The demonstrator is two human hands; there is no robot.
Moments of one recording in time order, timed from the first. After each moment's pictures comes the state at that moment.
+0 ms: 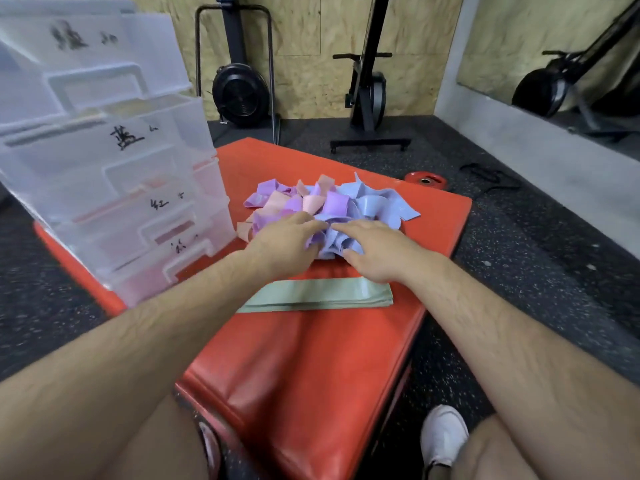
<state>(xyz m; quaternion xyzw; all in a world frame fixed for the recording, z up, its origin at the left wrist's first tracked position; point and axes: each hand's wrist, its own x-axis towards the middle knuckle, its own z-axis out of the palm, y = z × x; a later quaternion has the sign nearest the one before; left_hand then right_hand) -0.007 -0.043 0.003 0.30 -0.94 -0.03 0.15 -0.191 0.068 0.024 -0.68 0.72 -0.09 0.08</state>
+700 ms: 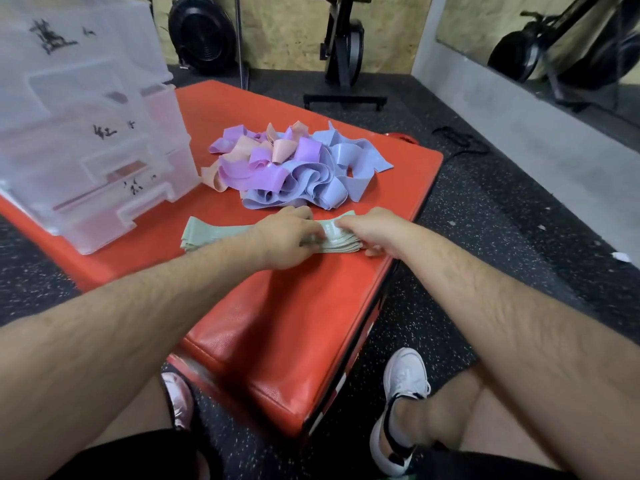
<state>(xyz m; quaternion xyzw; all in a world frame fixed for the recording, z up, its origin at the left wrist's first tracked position) -0.025 0.008 -0.056 0.23 -0.96 -0.11 0.09 -0.199 0.098 -0.020 -0.33 0.83 -0.28 0.35</state>
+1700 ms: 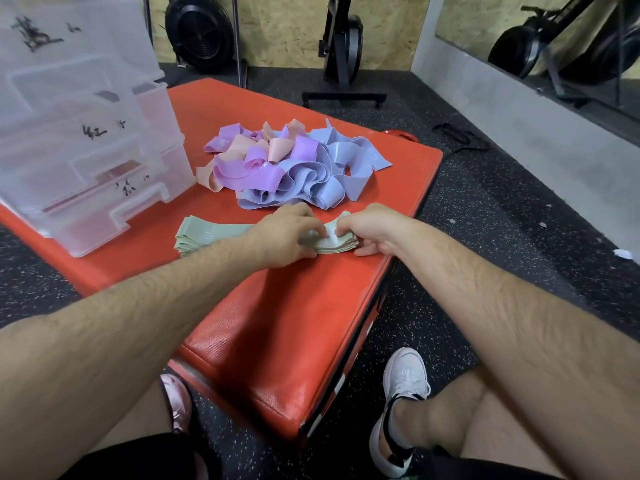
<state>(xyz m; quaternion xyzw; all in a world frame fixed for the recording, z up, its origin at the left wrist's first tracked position) -0.034 0.000 -0.059 0.23 -0.95 -0.17 0.11 -0.201 0.095 -0.015 -0.30 0.80 -0.30 0.43</state>
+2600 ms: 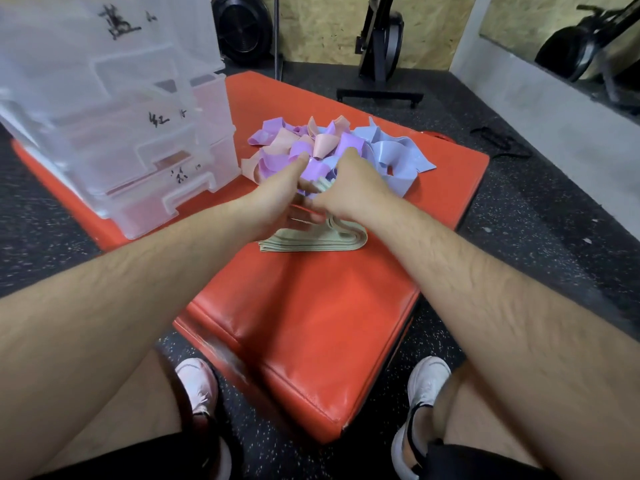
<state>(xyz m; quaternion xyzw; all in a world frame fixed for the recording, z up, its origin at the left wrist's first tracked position) 0.018 -0.012 0.000 0.42 -0.58 -0.66 0.21 -0.110 0.047 0.029 -0.55 0.79 -0.23 0.13</state>
